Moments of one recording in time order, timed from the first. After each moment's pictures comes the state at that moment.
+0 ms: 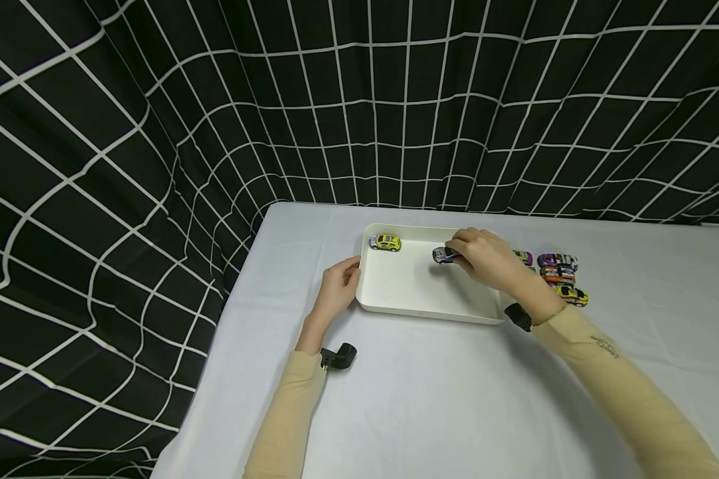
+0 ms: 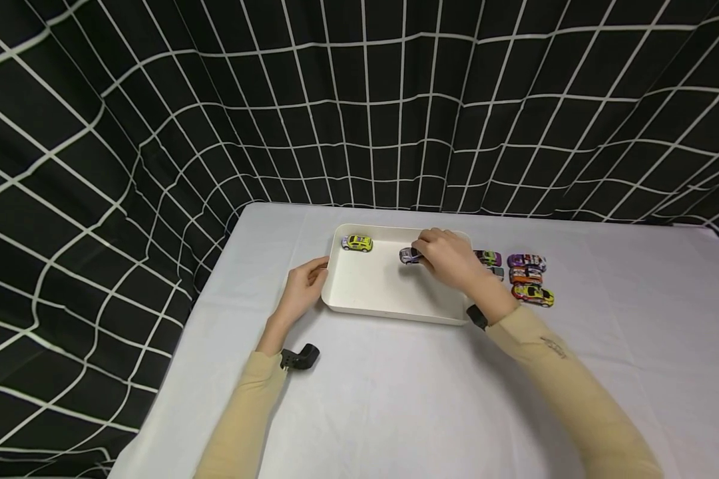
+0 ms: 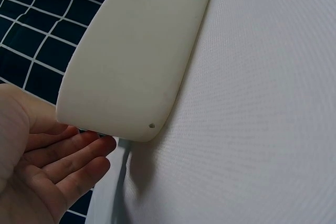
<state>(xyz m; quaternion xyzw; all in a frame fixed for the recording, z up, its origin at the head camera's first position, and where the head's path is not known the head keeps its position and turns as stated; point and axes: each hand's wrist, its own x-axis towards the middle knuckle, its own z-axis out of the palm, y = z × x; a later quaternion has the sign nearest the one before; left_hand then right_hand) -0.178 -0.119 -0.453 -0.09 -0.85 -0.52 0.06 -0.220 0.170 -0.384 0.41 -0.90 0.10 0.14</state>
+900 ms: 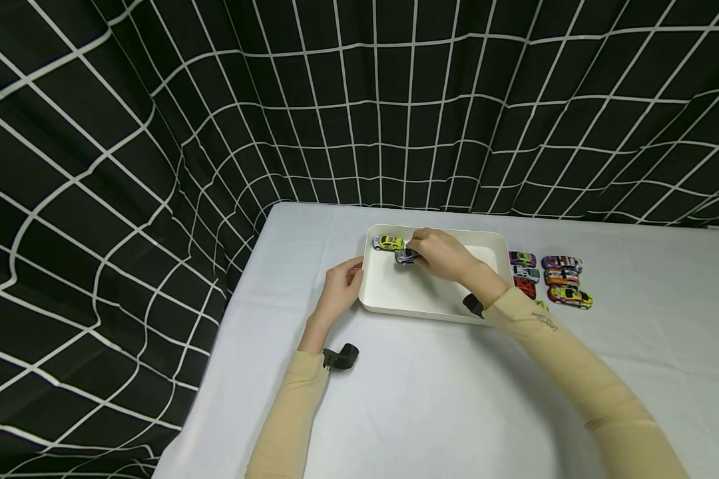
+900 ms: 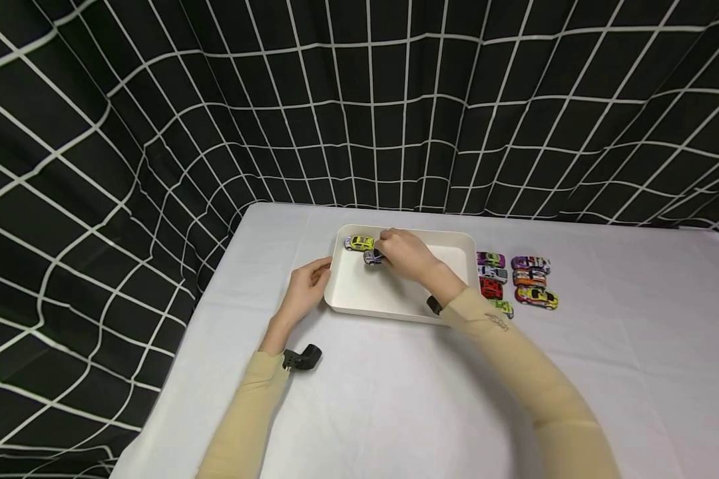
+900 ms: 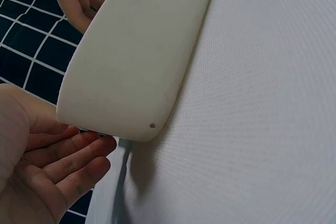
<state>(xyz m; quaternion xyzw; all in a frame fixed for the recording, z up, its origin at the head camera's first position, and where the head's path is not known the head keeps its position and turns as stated) -0.180 -0.119 -0.454 -0.09 -0.85 -0.52 0.05 -0.241 0.103 -0.392 0.44 -0.89 0.11 0.08</state>
